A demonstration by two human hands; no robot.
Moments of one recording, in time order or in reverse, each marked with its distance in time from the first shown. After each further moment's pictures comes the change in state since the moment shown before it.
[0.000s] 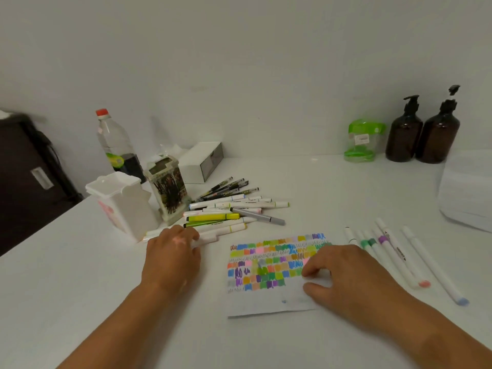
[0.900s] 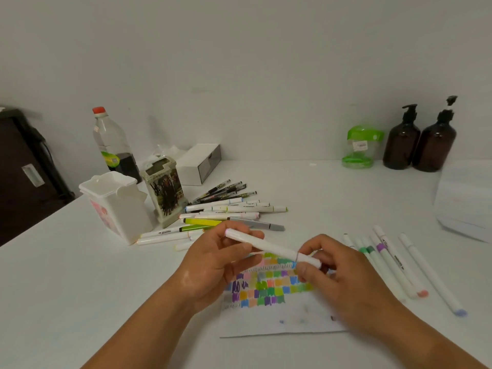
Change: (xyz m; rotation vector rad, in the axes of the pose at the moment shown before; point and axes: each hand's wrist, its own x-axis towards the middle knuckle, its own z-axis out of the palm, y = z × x) left_hand -0.008 0.069 -0.023 -1.848 -0.629 -0.298; right_hand -0.001 -0.012 -0.003 0.553 0.116 0.017
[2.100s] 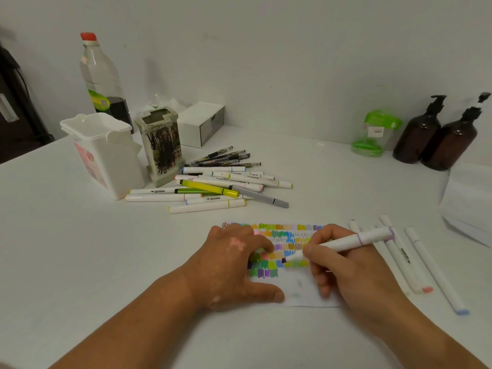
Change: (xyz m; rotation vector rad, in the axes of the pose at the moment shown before) left_hand -0.007 -0.036 -0.008 1.618 -0.141 0.200; right_hand 0.003 -0.004 0.016 0.464 0.004 0.239
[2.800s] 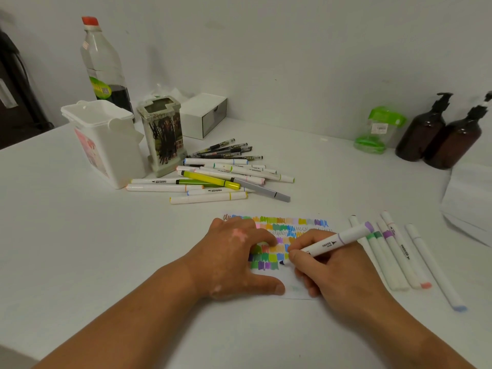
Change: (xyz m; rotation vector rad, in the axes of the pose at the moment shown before) left_hand 0.001 0.001 0.000 -0.027 0.000 -0.008; right_hand -0.004 0.003 0.012 -0.345 -0.027 -0.026
